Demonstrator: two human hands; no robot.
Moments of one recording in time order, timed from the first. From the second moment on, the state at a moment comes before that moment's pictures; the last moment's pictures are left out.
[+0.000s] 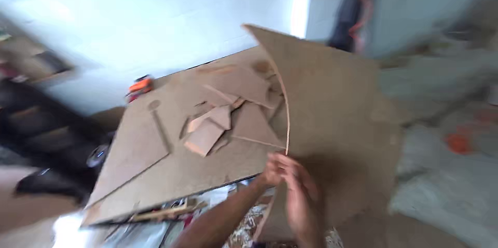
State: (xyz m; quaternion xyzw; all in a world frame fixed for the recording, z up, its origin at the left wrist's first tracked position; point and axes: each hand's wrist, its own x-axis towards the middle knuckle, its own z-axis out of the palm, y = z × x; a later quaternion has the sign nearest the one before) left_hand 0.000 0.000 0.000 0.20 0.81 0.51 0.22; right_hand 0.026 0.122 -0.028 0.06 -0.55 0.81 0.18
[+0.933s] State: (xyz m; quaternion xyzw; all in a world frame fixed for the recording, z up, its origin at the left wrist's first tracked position) left_hand -0.195 -0.643 -0.184 0.16 0.94 0.20 0.22; right_hand 0.167 -0.356 -0.313 -0.42 -0.49 0.75 0.11
